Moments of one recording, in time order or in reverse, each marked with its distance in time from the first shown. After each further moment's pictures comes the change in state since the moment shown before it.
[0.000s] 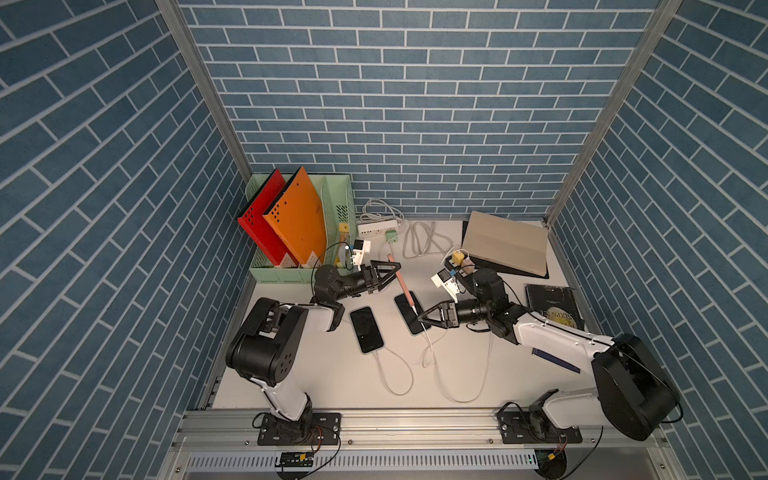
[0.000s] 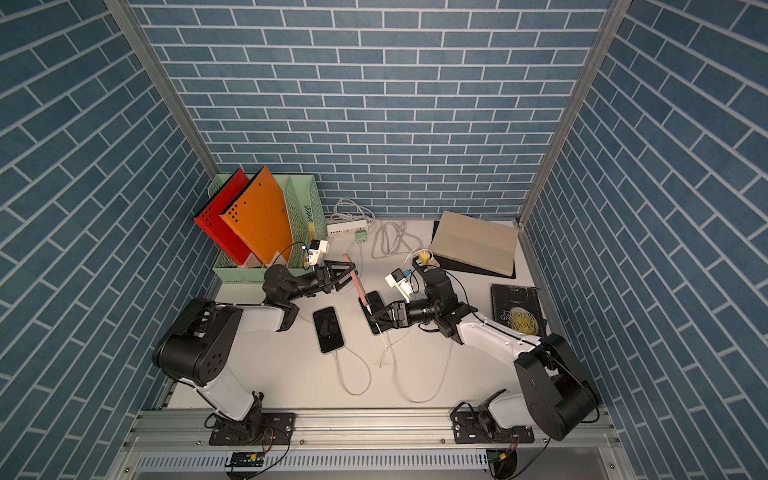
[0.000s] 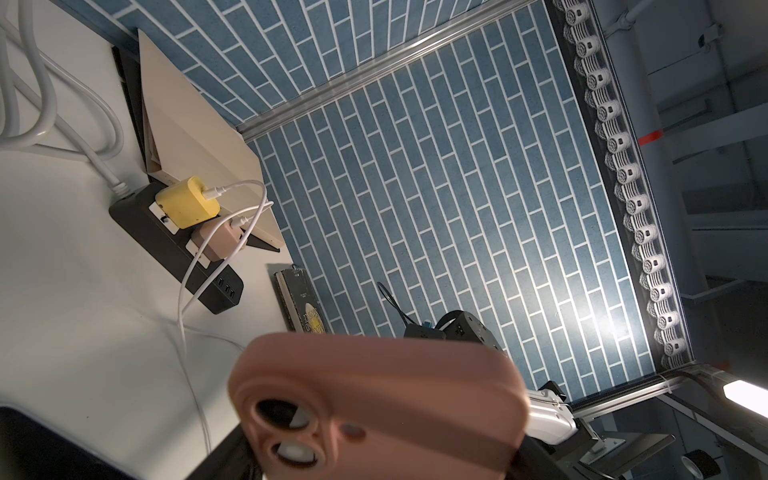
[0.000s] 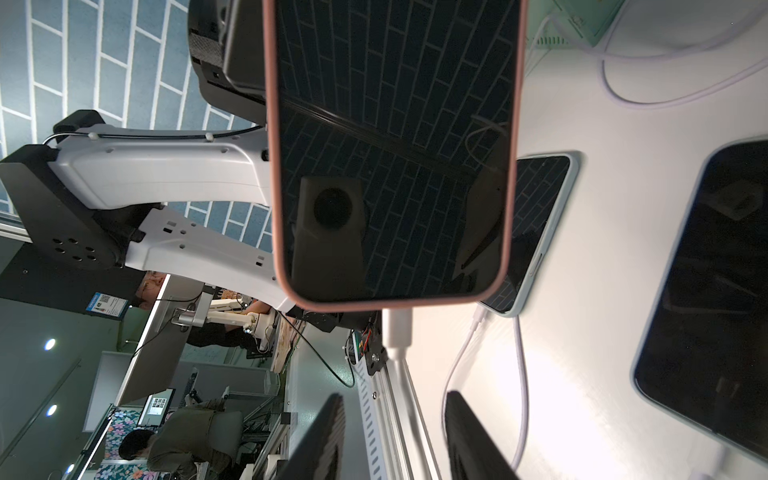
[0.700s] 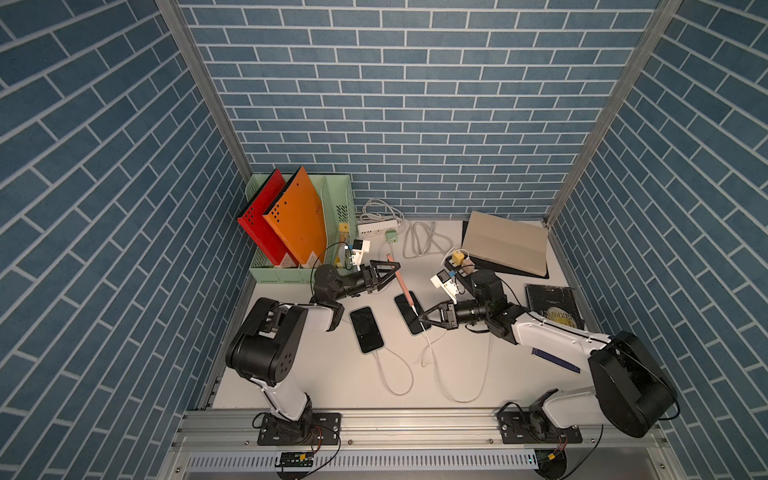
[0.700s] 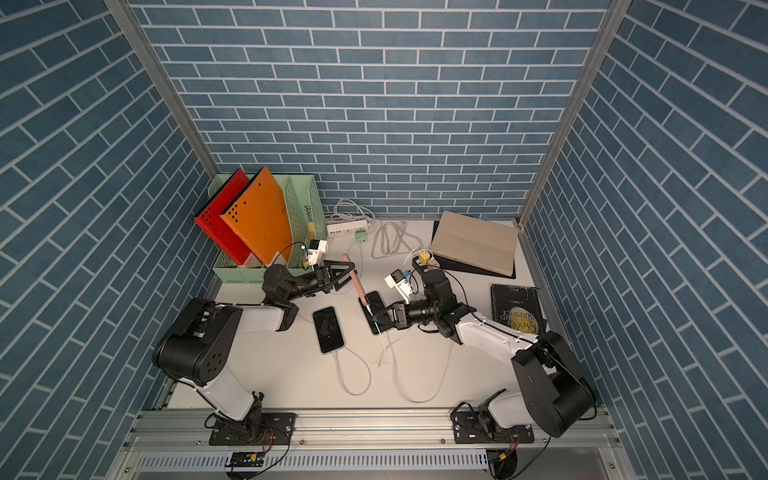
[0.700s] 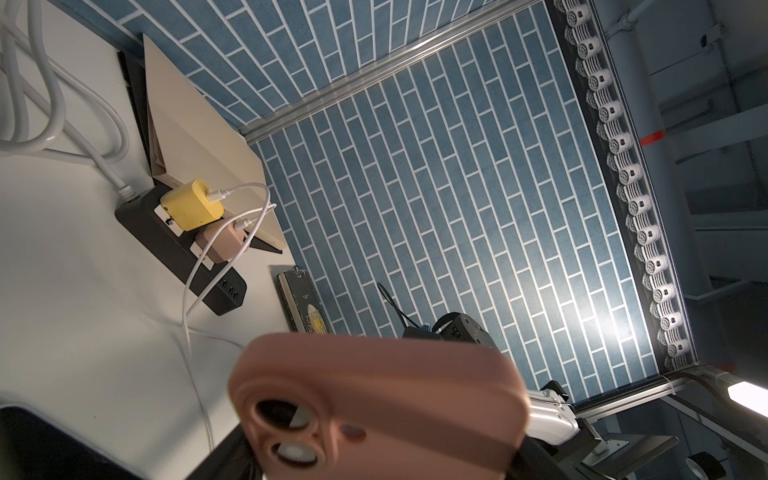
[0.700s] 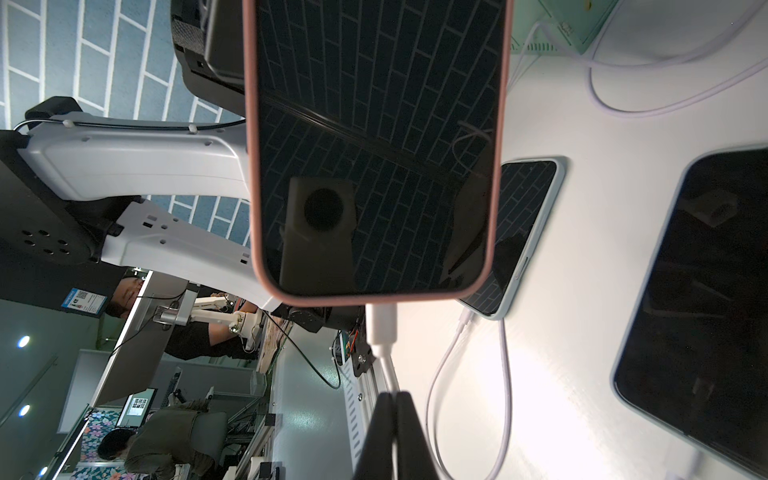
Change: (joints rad) left arm 0.006 0.000 0.000 -0.003 0.001 0.006; right arm 0.000 0.011 -0.008 0.012 0.014 -0.043
